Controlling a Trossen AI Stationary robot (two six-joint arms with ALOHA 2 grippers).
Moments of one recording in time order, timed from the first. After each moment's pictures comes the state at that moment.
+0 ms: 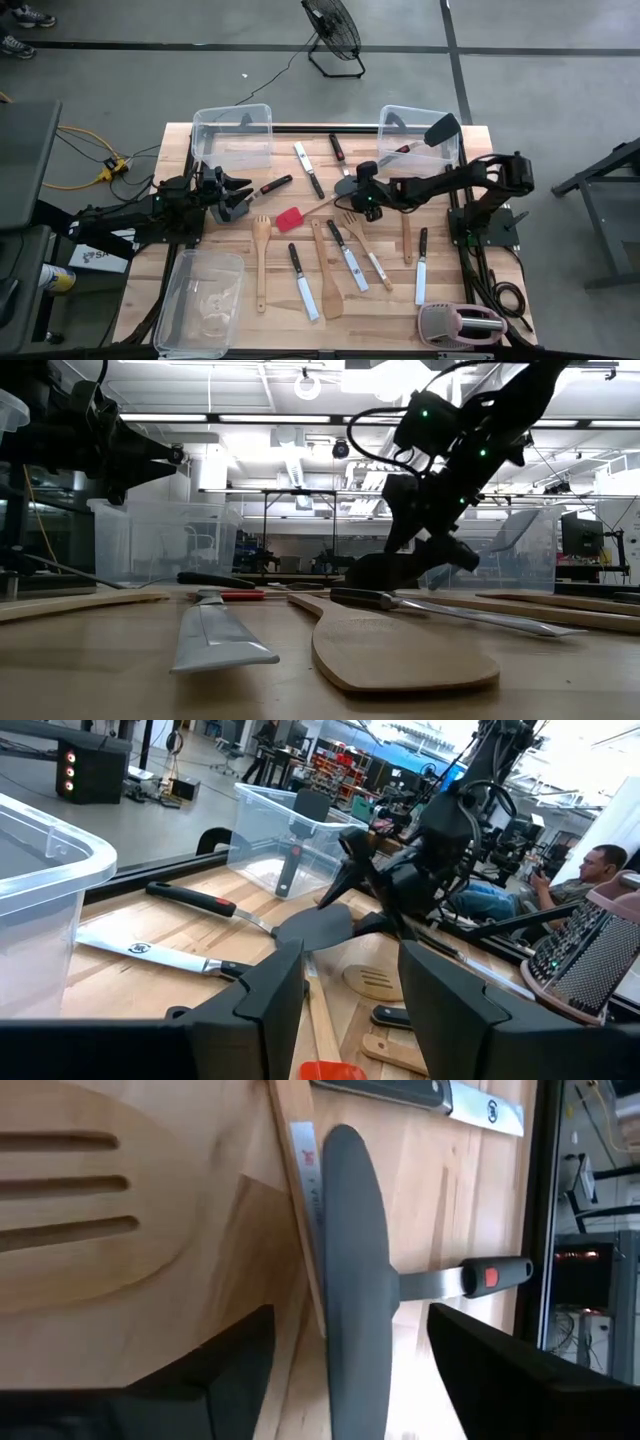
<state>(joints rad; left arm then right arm) 0.20 0.01 0.03 0.00 -0.11 -0.37 -0.12 1.64 0.73 0.02 0.41 -0.63</state>
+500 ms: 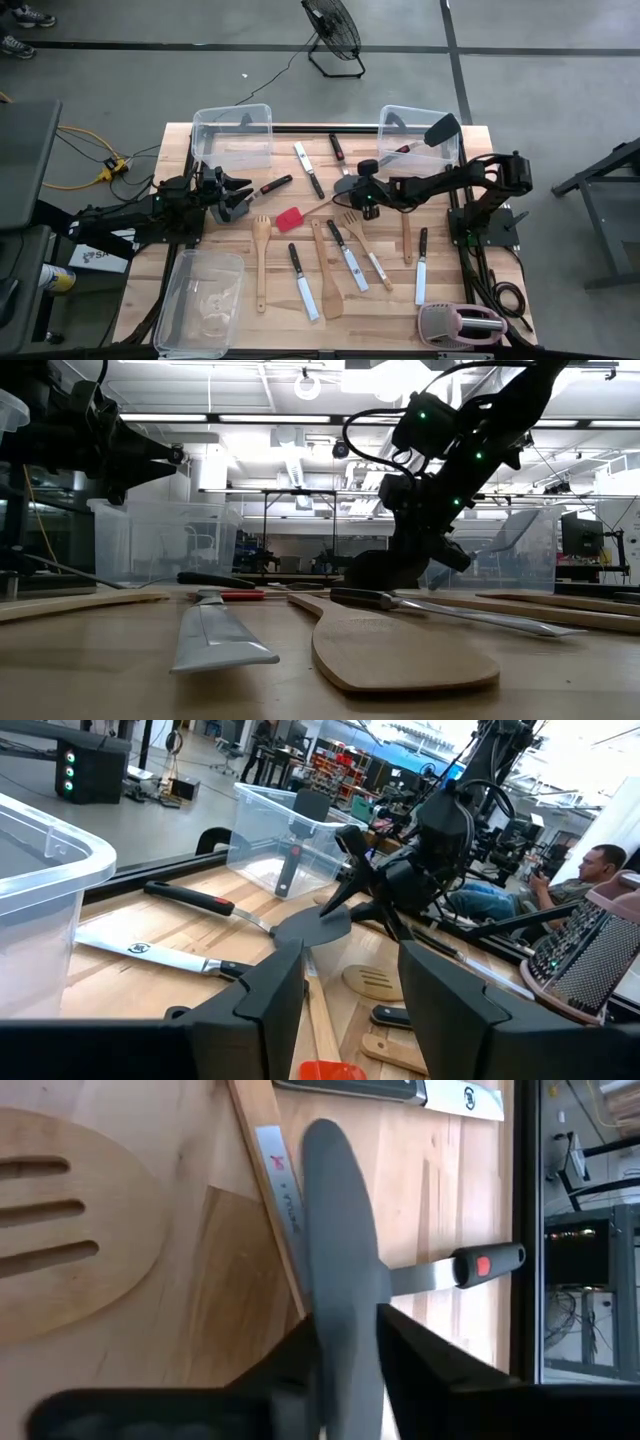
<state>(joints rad) 0.20 0.01 0.03 0.00 -0.11 -0.37 -0.14 1.64 0.73 0.06 0.42 -0.57</state>
